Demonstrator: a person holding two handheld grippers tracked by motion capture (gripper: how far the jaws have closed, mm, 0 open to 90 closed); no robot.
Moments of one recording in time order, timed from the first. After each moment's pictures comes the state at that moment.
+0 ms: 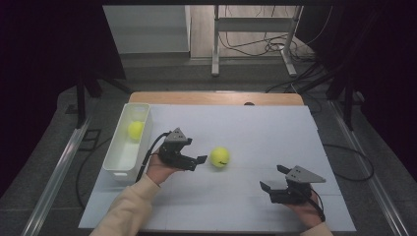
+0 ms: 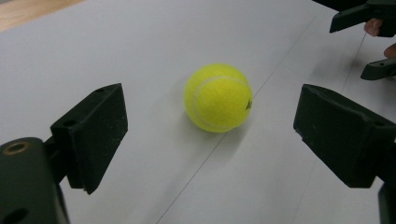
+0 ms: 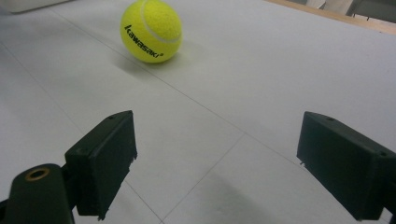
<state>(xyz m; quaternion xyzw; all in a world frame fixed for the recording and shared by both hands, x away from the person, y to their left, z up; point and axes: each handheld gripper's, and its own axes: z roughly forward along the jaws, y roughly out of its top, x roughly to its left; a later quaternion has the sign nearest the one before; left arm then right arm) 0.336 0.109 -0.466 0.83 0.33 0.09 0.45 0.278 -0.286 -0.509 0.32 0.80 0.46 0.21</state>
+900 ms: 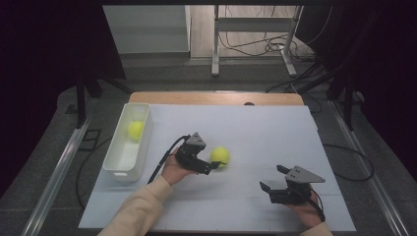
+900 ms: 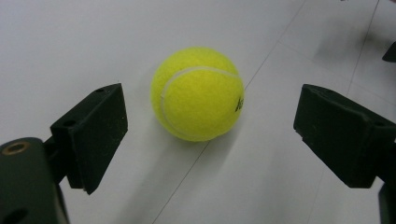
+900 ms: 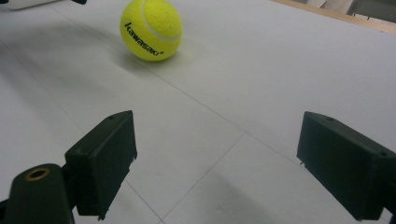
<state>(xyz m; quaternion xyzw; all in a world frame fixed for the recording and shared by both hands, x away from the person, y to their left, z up) 0.351 0.064 -0.490 0.85 0.31 0.06 0.41 0.278 -0.285 -0.509 0.32 0.80 0.46 0.22</state>
